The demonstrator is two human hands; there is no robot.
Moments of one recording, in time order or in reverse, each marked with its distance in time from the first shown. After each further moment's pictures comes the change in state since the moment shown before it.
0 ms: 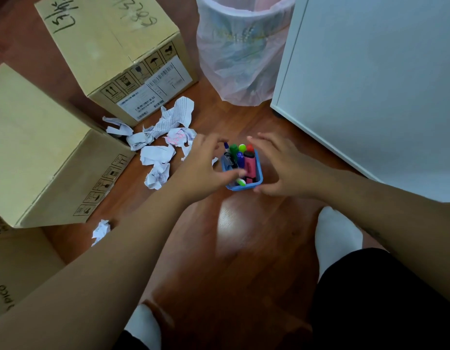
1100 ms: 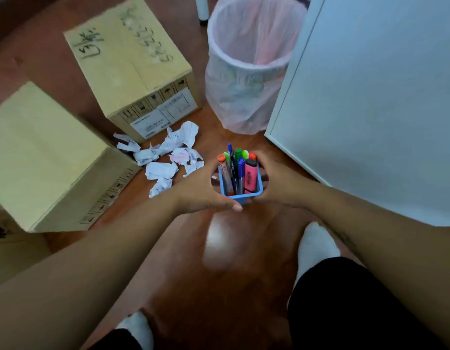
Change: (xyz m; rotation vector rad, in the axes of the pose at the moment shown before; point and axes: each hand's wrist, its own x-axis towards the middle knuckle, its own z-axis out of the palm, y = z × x) left_hand -0.012 0.017 -0.028 -0.309 -0.241 -0.004; right_hand 0.004 -0.033 -0.031 0.572 -0.009 0.083
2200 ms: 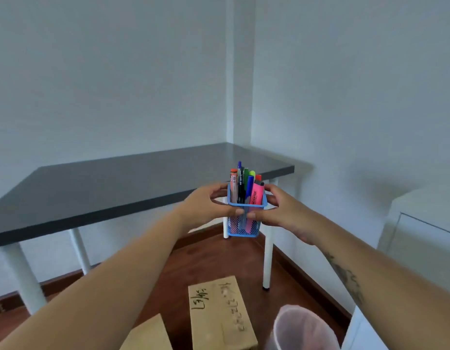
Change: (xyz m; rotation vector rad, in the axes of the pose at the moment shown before) left_hand -0.219 0.445 -0.357 0.111 0.630 0.445; right_hand -0.001 -0.589 -0.205 -0.067 0.180 -0.476
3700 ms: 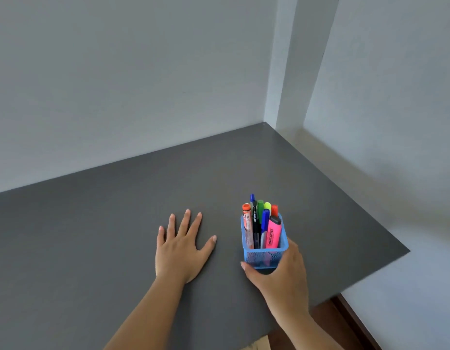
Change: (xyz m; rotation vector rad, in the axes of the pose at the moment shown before) left_hand 0.299 -0.218 -0.173 0.905 0.102 -0.623; right_hand 0.372 0.066 0.054 -0.303 0.379 0.260
